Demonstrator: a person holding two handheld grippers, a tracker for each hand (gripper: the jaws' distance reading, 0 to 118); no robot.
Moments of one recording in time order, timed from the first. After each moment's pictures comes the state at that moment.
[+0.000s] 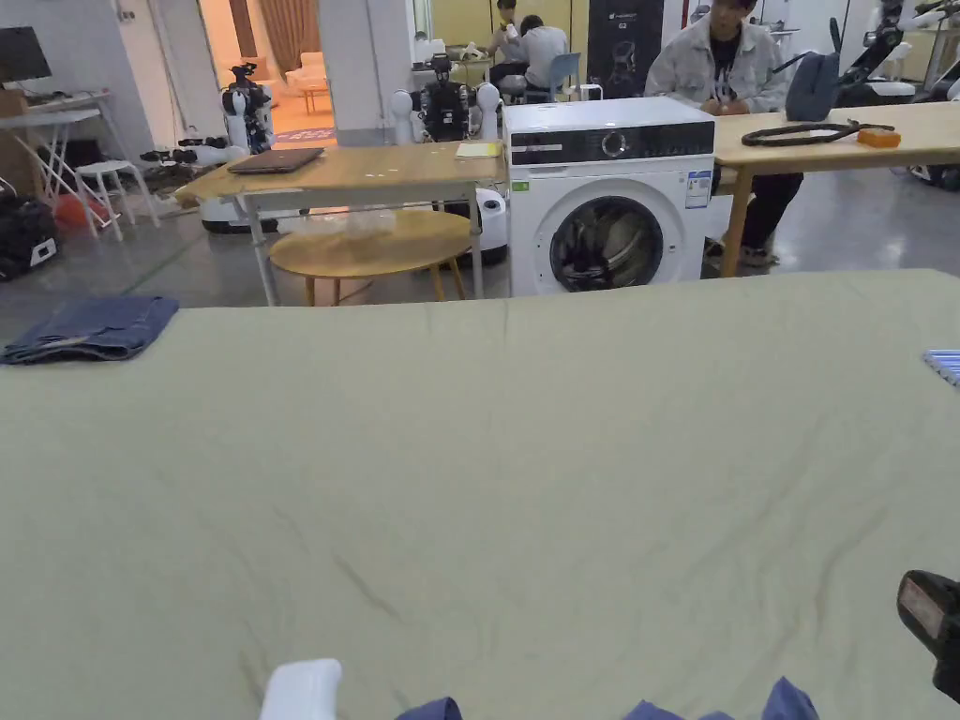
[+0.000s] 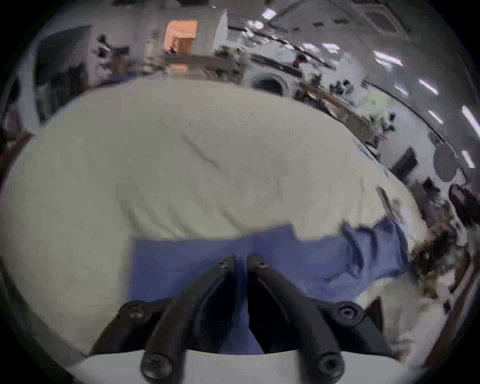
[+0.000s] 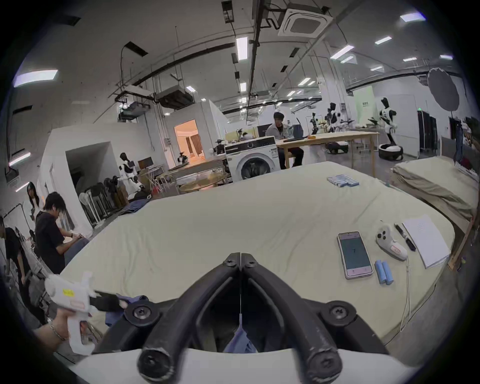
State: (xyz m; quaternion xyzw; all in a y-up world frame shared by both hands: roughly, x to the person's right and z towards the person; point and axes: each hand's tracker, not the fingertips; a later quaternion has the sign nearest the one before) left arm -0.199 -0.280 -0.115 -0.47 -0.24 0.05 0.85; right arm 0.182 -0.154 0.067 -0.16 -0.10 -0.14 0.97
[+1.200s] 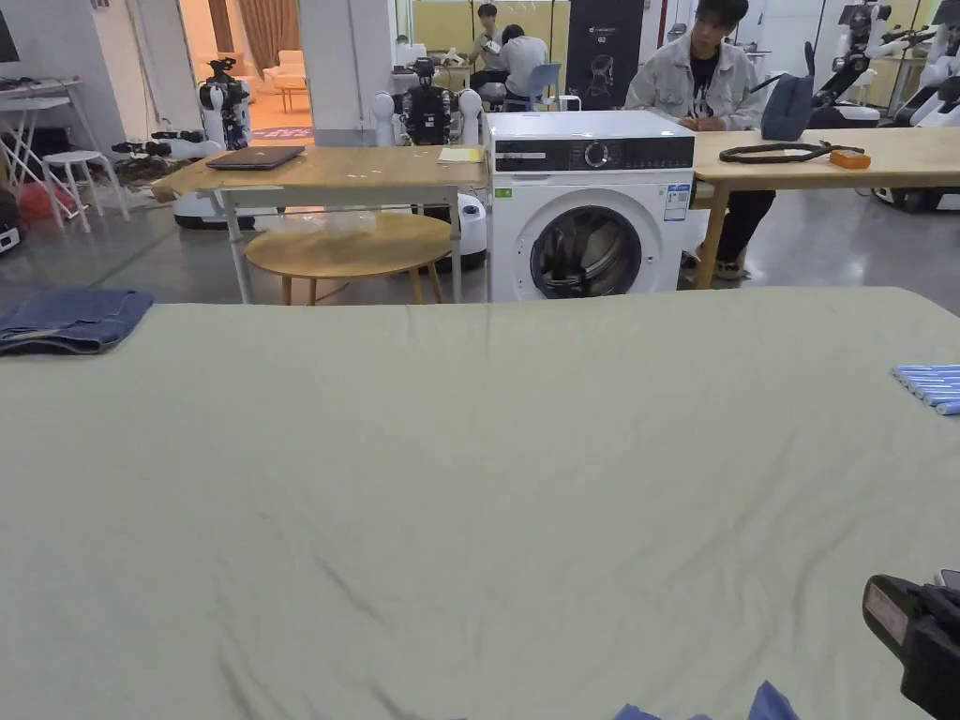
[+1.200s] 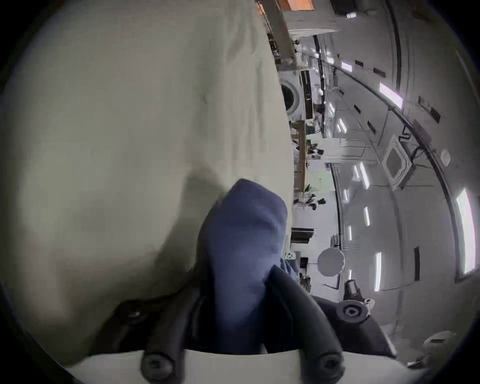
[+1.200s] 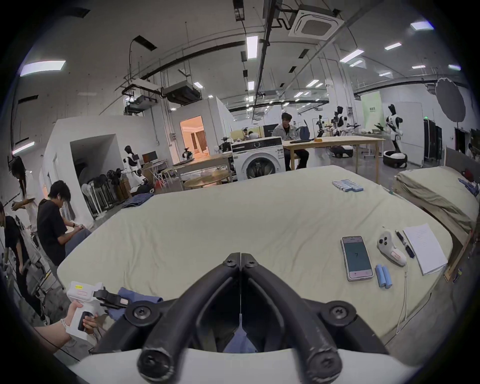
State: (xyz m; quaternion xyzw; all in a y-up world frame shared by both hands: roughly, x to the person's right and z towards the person) left arm -0.329 -0.364 -0.150 -0.51 -0.29 0.51 0.64; right arm 0.162 -0.143 0.070 -0.17 -0.09 -0.12 0.97
